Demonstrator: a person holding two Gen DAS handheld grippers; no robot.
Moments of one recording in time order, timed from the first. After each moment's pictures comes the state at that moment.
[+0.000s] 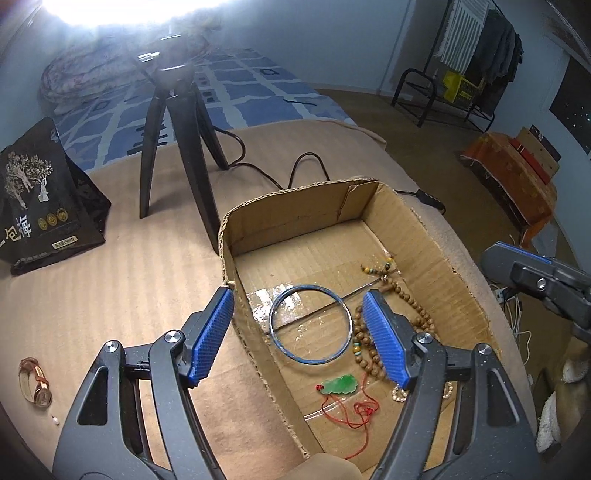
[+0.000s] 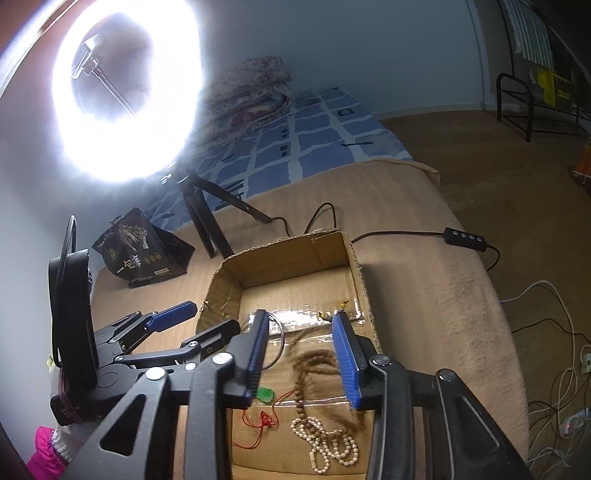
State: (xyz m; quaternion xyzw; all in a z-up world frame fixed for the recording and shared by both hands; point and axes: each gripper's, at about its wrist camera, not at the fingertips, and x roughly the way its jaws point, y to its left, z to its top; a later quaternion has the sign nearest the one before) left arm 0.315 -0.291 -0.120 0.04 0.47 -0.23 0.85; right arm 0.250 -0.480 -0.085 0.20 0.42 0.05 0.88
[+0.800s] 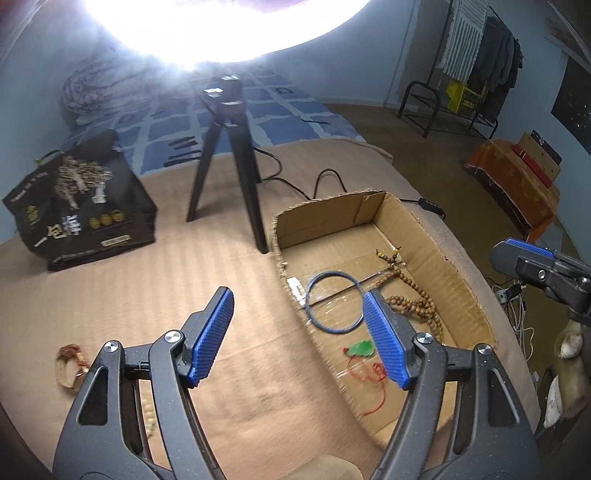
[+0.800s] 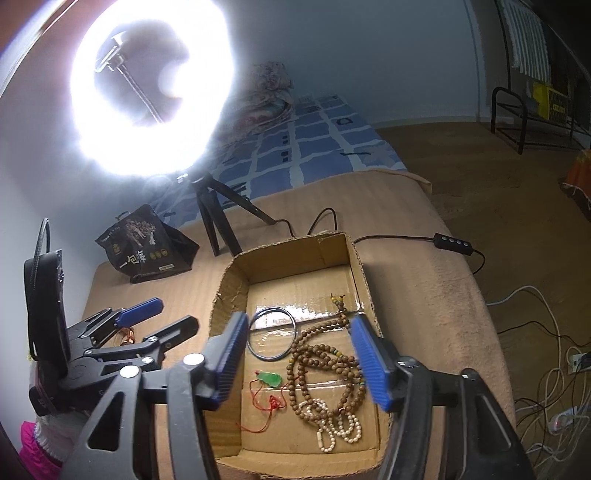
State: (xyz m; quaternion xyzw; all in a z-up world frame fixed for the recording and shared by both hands) left arm 0.281 -0.238 -0.075 0.05 0.44 -0.22 0.87; right arm 0.224 -0.464 -0.057 0.18 0.41 0.03 0.89
